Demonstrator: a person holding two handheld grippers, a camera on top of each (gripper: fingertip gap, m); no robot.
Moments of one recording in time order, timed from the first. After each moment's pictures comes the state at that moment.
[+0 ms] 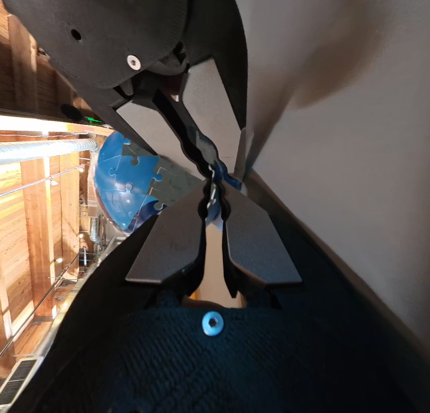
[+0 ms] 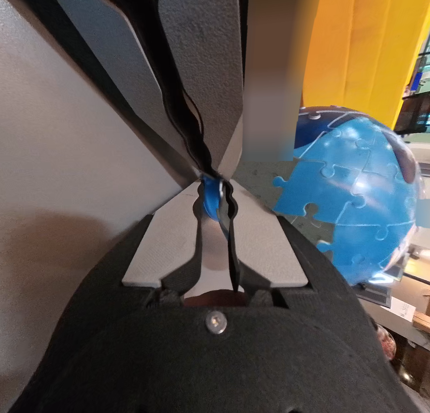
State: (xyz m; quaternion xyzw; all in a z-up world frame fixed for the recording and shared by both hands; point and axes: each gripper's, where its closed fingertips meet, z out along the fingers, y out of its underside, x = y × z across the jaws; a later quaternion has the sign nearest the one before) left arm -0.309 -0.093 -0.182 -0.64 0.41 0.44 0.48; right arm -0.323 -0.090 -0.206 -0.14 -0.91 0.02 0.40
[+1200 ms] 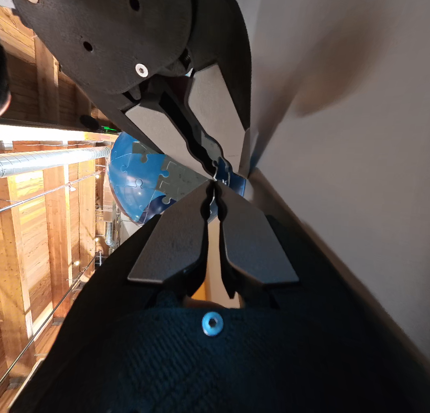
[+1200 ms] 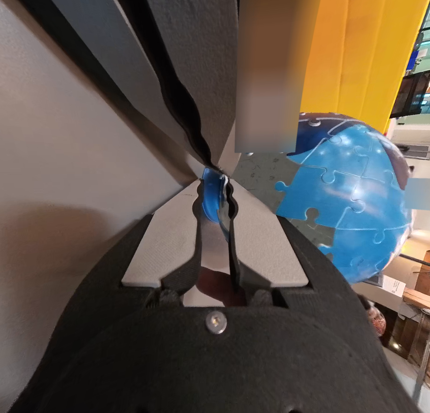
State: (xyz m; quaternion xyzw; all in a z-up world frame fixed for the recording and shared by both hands) left arm -0.317 -0.101 -0.178 -0.62 0.41 0.46 0.49; right arm -0.329 -0.091 -0.205 -0.16 -0.90 -0.01 0.41
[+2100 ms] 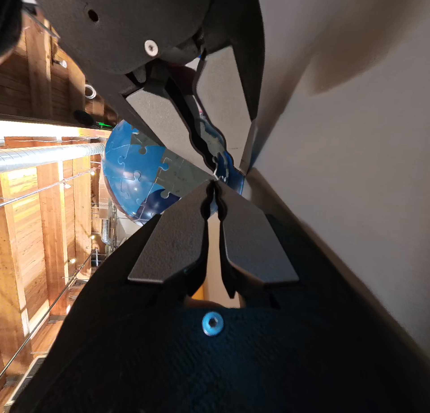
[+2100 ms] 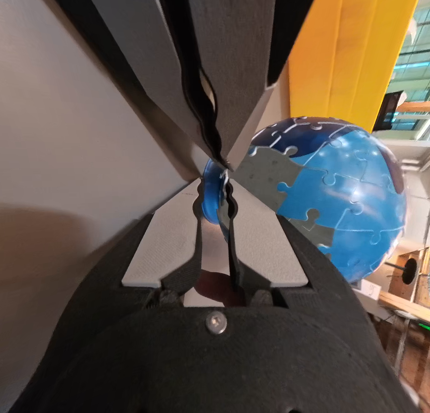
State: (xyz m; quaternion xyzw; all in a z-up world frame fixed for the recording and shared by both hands) left arm -0.320 -0.101 -0.180 -0.63 0.41 0.46 0.48; right arm -0.329 -0.090 -0.203 -0.13 -0.89 -0.01 0.44
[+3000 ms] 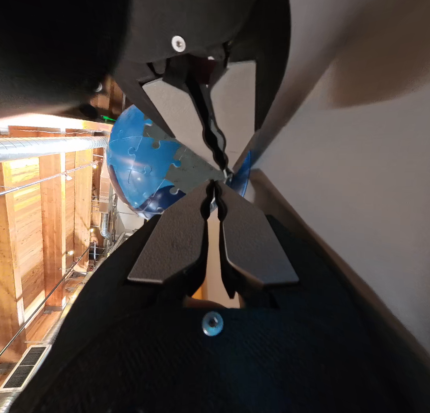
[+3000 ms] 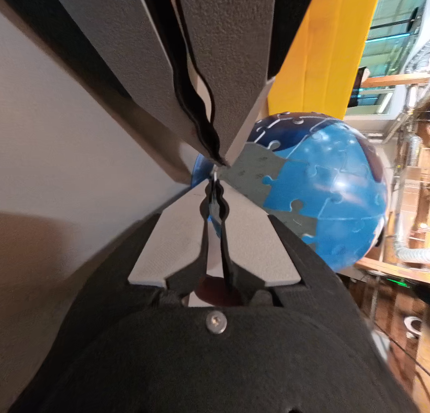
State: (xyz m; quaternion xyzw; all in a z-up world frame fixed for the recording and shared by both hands) left arm -0.323 -0.100 -0.176 -0.63 0.39 0.46 0.49; right arm -0.338 -0.084 -0.196 -0.15 -0.85 -0.04 0.50
